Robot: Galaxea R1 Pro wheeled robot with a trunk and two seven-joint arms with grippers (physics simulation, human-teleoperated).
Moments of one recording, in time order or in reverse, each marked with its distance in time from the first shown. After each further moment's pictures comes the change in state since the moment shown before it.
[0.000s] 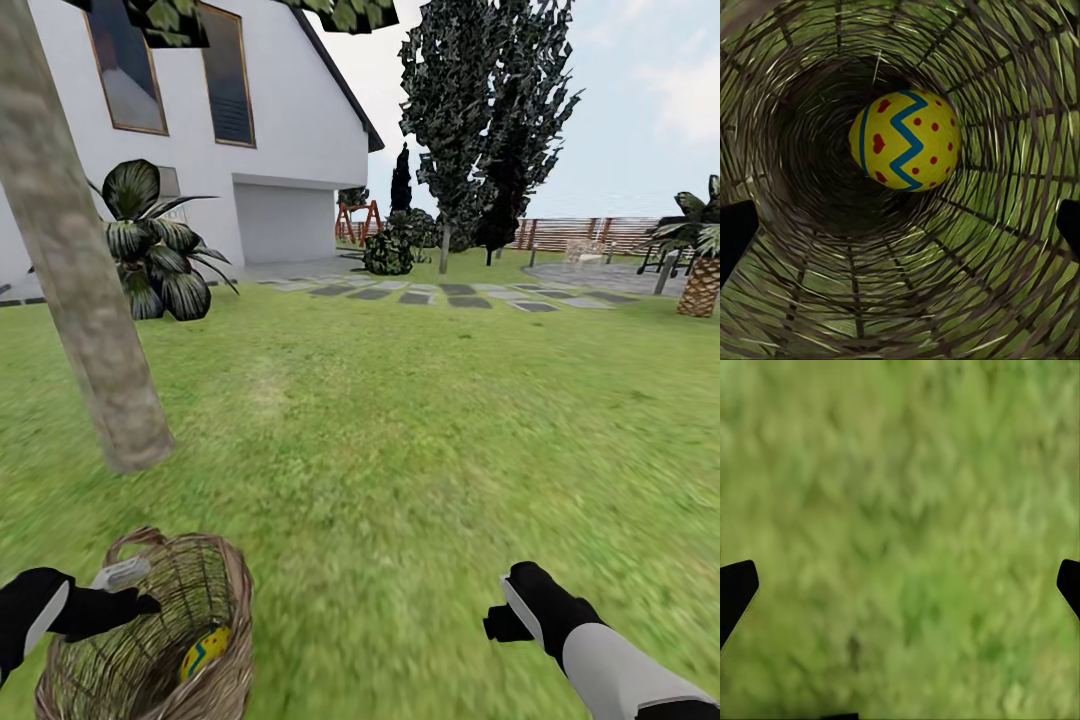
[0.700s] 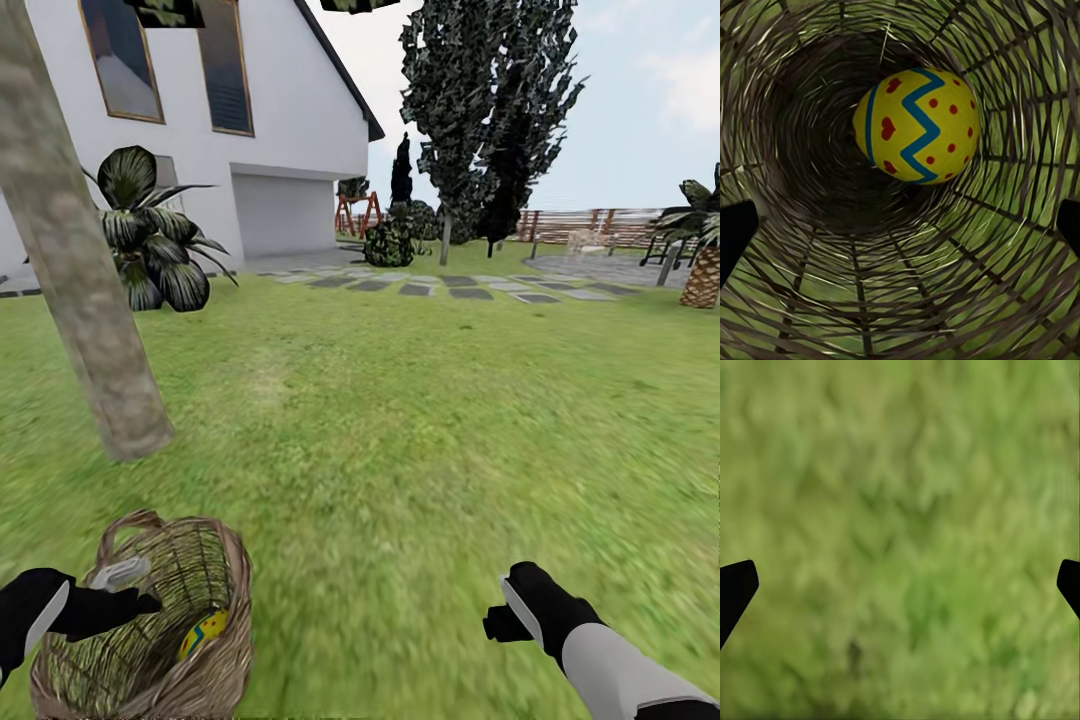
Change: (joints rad) left arm 0.000 -0.001 0.002 0.000 0.000 0.000 -0.001; right arm 0.000 0.002 0.000 0.001 0.000 0.000 -0.001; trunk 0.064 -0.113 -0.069
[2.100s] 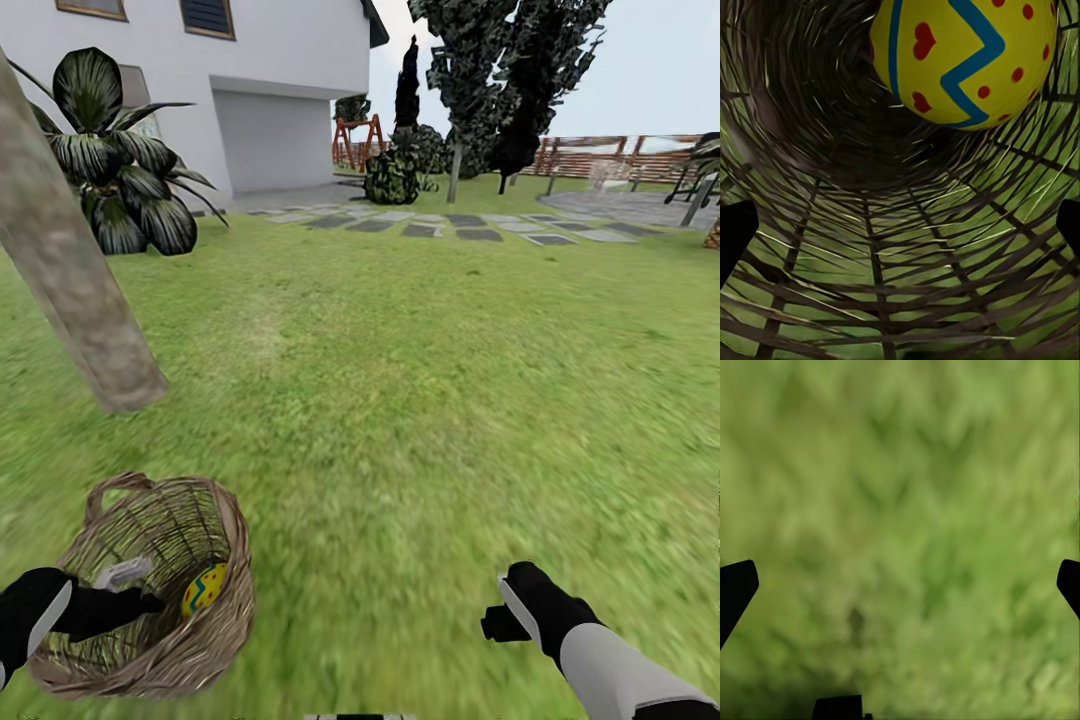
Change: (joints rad) left arm 0.000 -0.006 -0.001 0.000 0.003 0.001 0.000; right arm 0.000 0.006 0.001 0.000 0.000 -0.001 -0.001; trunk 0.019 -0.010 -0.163
